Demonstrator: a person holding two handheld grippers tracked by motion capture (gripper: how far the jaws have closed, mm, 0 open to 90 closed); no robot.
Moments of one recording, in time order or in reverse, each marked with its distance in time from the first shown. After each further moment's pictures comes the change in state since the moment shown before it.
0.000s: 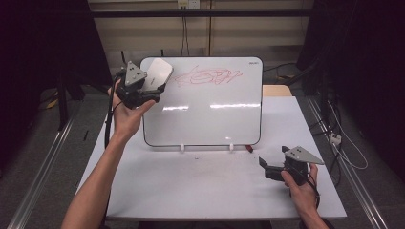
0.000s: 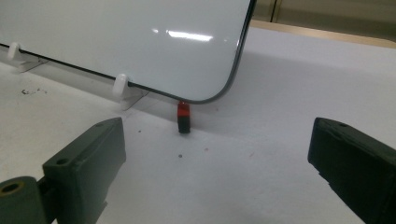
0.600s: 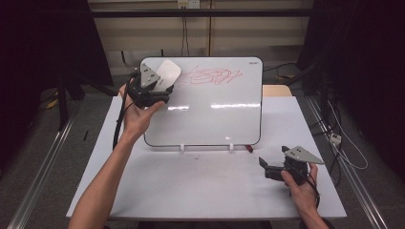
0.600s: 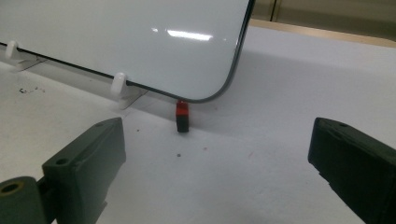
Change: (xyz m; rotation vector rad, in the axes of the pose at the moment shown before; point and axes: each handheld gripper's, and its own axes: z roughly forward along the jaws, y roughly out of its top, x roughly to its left) left arm -0.018 0.002 0.024 0.023 0.031 0.083; right arm -0.001 -0.001 0.001 0.005 0.000 -0.002
